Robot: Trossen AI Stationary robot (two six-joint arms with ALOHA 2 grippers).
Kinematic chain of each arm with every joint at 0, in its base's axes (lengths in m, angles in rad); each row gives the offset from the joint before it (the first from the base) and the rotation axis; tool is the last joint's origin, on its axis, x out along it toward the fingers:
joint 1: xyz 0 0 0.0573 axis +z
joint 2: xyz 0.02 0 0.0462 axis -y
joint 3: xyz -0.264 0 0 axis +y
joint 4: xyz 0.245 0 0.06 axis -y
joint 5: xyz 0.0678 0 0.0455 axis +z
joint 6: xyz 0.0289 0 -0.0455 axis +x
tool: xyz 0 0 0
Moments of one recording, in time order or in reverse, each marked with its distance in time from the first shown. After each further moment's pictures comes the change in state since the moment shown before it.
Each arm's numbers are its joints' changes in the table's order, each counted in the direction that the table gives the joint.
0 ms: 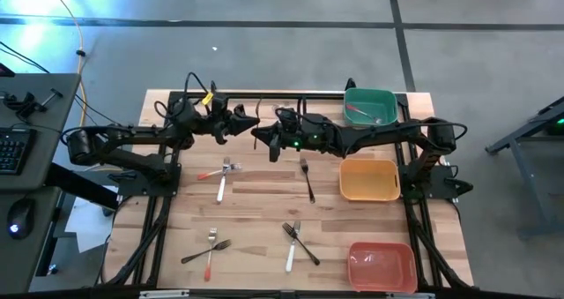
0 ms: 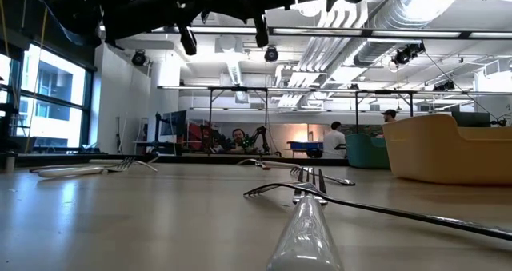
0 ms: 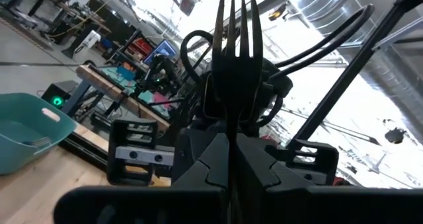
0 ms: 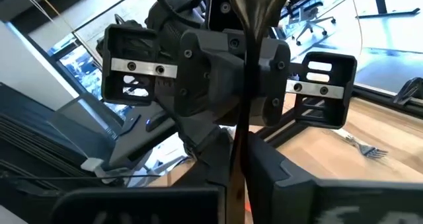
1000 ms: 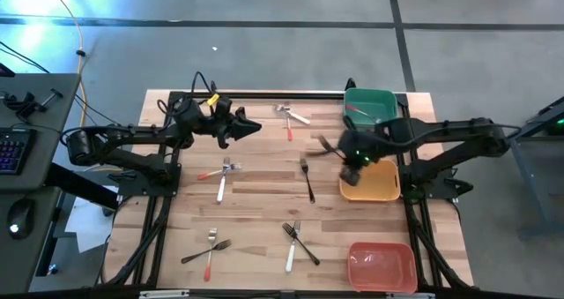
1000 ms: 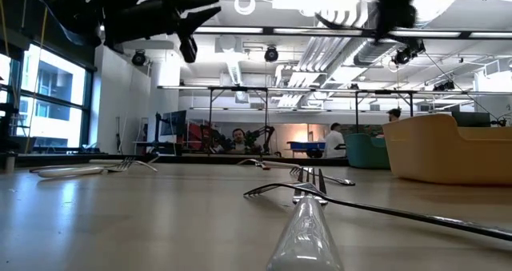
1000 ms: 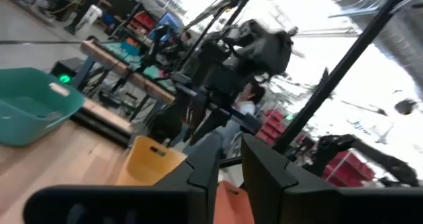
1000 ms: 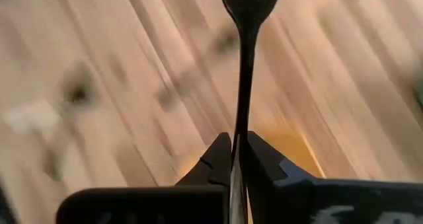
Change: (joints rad) left arm 0.025 0.002 0.000 -0.125 -0.081 0.099; right arm 0.134 0.492 0.014 -1.611 -0.004 0.008
